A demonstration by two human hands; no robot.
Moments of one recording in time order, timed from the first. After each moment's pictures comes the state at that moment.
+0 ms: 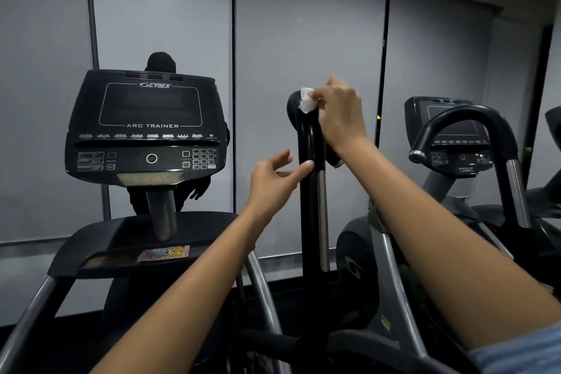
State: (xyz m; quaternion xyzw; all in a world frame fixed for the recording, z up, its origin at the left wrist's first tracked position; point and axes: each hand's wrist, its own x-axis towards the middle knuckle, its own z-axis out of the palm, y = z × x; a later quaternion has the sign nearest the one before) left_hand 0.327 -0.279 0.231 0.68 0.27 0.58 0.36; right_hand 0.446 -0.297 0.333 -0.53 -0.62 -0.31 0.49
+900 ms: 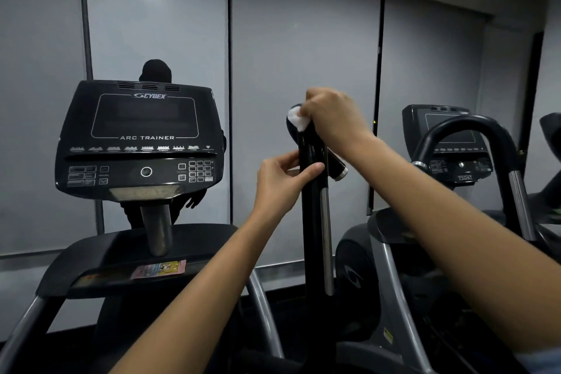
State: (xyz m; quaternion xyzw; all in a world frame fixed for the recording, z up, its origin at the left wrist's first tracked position) left_hand 0.339 -0.269 0.257 0.68 0.19 0.60 0.37; right_hand 0.438 -0.305 0.361 -0.57 -0.67 -0.41 0.24
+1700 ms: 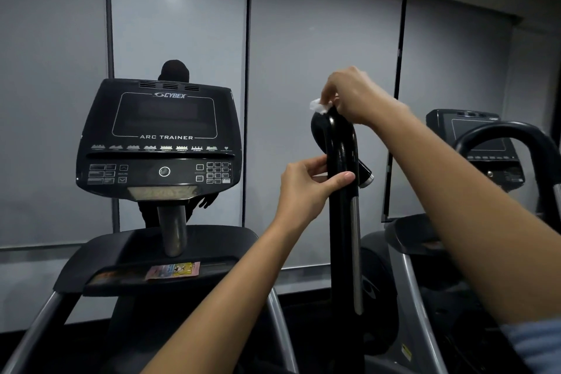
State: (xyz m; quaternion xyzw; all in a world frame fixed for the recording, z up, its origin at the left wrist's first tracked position) left_hand 0.334 -0.265 0.259 0.69 0.17 0.58 0.39; right_hand 0.439 -0.273 0.403 -0.58 -0.69 -0.32 0.28
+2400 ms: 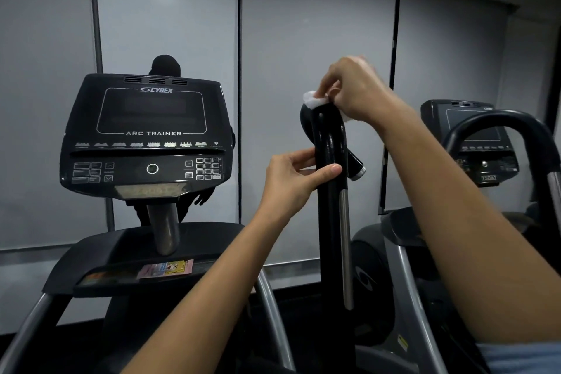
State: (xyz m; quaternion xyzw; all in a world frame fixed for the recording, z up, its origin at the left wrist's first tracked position) left_hand 0.331 -0.264 0.261 0.69 0.19 0.57 0.42; right_hand 0.451 -0.281 0.391 -0.56 -0.69 -0.26 0.39
